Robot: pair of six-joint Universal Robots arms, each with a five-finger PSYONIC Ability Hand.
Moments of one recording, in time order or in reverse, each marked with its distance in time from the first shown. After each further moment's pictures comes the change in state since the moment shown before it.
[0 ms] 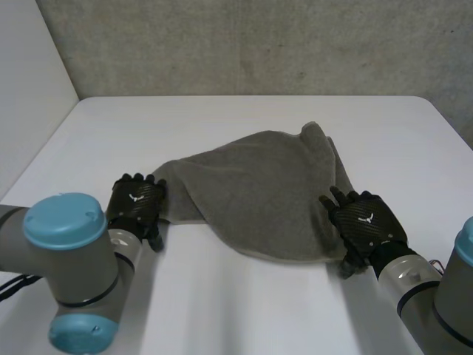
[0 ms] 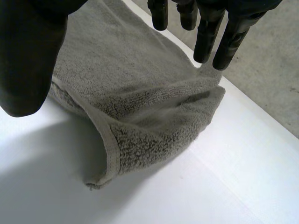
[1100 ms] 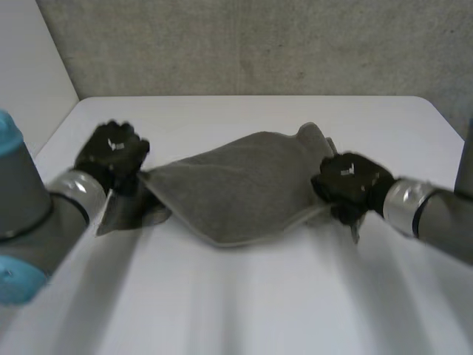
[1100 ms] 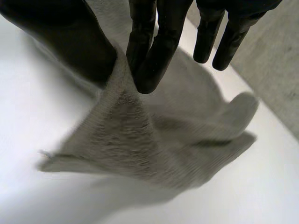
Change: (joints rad) left arm 0.159 0.220 0.179 -0.332 0.294 0.158; right arm -0.075 0.161 -0.612 0.636 -0.312 -0.245; left_hand 1.042 1.119 0.000 0.000 1.109; right_hand 1.178 1.256 -0.001 0.000 1.085
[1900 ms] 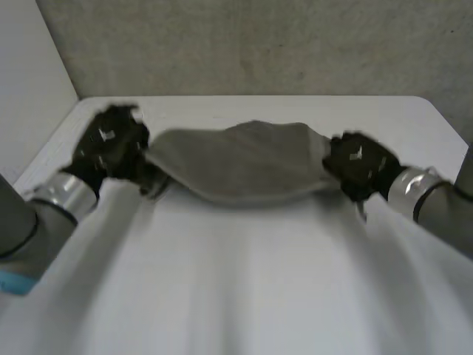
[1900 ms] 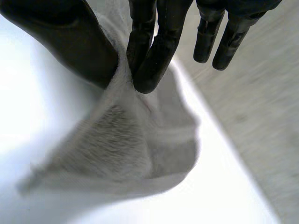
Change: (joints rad) left arm 0.154 -0.012 -0.220 0.472 0.322 -0.250; right arm -0.079 0.052 0.053 -0.256 -0.070 -0.109; left_hand 0.000 0.000 0.000 0.000 0.010; right_hand 0.002 0.004 -0.002 0.000 0.000
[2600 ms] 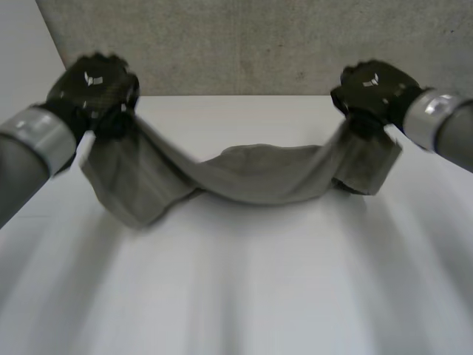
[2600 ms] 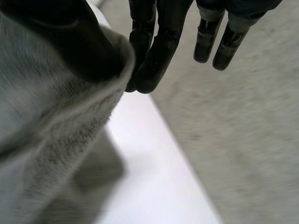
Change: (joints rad) left arm -0.079 0.078 0.407 -0.533 -0.148 0.163; right arm 0.039 0.054 -0.499 0.297 0.069 0.072; left_hand 0.000 0.000 0.000 0.000 0.000; right_hand 0.000 0.000 0.000 0.000 0.000
